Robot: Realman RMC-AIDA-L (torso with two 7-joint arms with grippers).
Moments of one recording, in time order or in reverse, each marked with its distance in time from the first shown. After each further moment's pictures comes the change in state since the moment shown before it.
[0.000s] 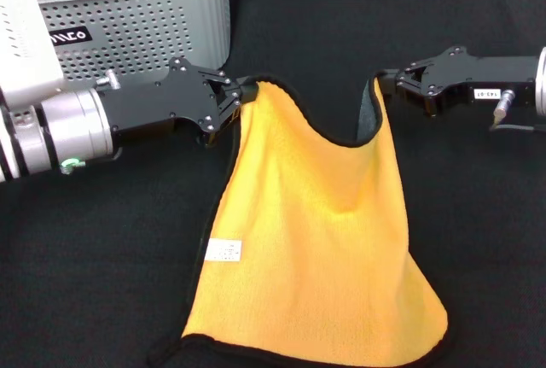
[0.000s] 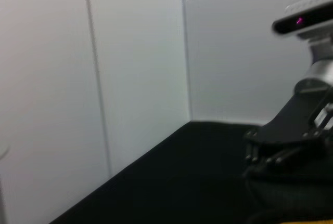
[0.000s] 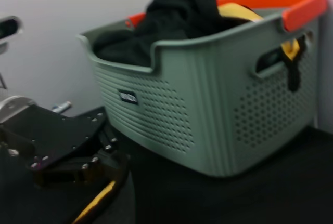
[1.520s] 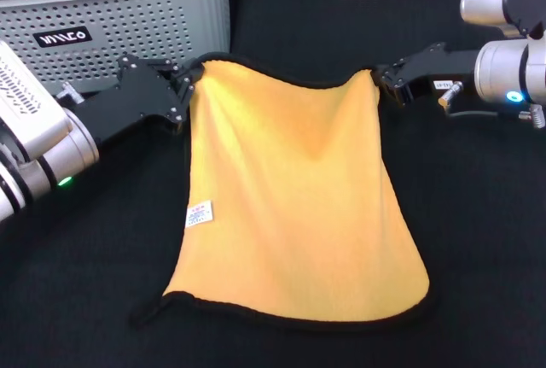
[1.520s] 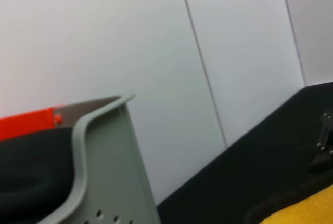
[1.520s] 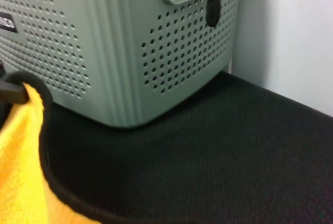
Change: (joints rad) left arm 0.061 -0.060 -0.130 -0.119 -0.176 -0.185 0.438; right arm 0.090 0.009 -0.348 0.075 0.066 0.493 0.125
